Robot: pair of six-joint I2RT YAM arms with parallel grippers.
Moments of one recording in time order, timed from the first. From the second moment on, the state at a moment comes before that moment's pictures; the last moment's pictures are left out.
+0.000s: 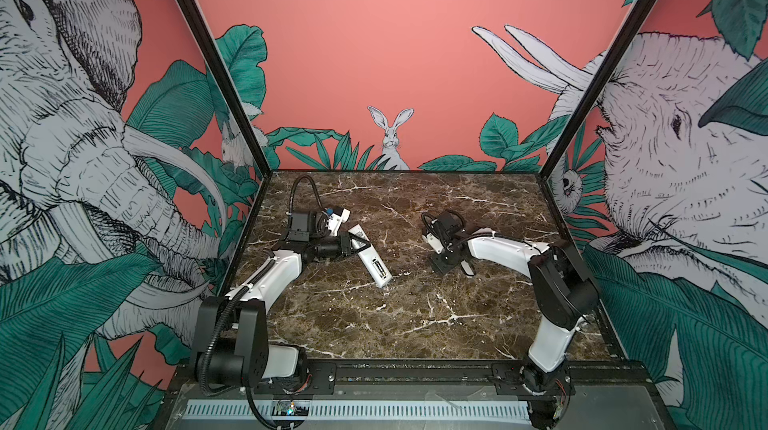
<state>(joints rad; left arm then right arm) -0.14 1.36 0.78 -0.23 1.01 -0.44 0.59 1.82 1.16 -0.62 0.04 -0.11</state>
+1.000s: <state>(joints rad) -0.14 1.36 0.78 -0.23 1.01 -0.44 0.57 1.92 1.24 -0.59 -0.05 -0.11</state>
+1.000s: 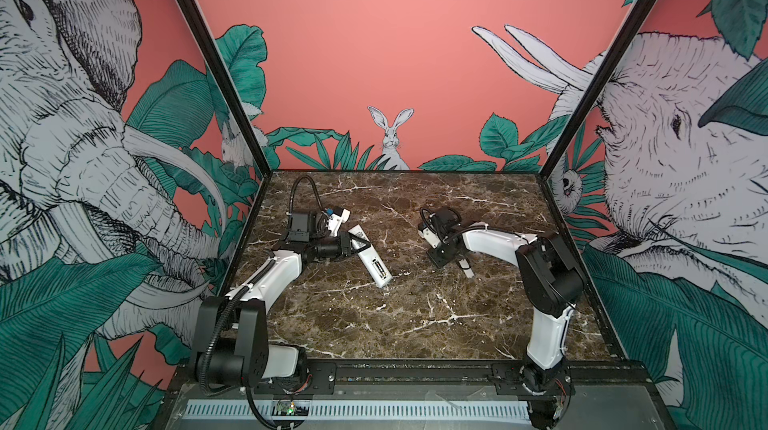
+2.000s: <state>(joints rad) -0.16 1.39 0.63 0.23 1.01 -0.70 0.77 1.50 1.10 -0.21 -0.32 0.06</state>
